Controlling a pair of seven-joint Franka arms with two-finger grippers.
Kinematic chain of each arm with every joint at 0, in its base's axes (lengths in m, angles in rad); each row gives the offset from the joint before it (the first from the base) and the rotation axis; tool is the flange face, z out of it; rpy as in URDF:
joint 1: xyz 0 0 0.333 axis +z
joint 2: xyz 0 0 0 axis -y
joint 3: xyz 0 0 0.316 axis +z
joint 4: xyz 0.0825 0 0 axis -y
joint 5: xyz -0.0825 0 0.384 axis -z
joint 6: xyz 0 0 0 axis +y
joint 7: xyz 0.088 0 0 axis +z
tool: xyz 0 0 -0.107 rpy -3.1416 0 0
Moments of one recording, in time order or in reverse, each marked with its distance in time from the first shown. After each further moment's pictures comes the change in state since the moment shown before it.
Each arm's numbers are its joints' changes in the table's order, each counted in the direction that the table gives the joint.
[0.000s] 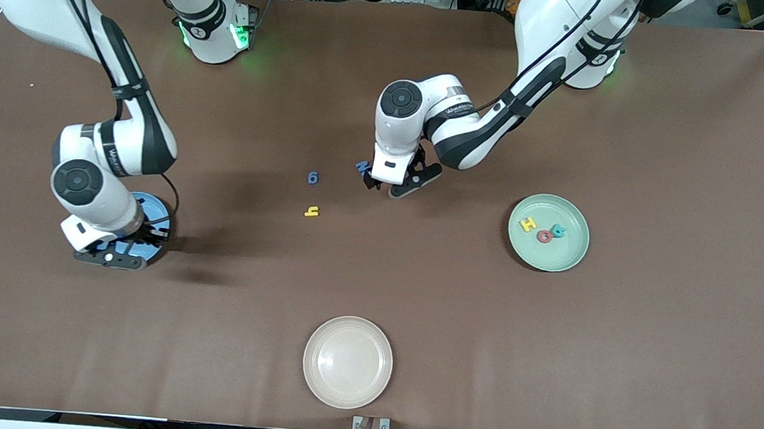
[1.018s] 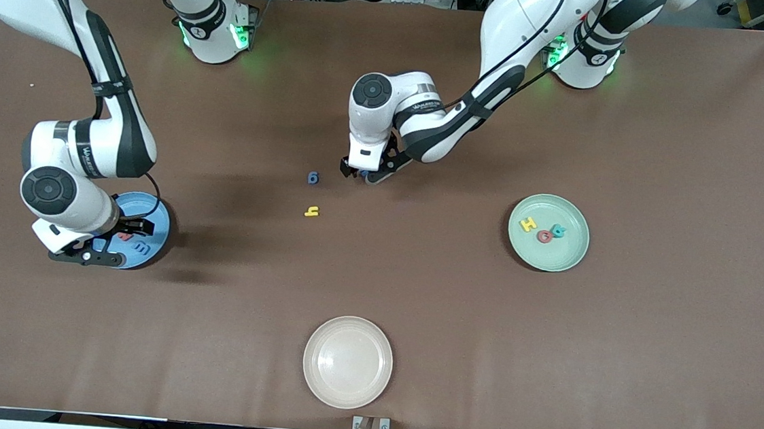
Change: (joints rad) left arm -0.127 -0.131 0.010 0.110 -0.002 -0.043 0.189; right arm 0.019 0.014 -0.018 0.080 0.000 0.188 0.101
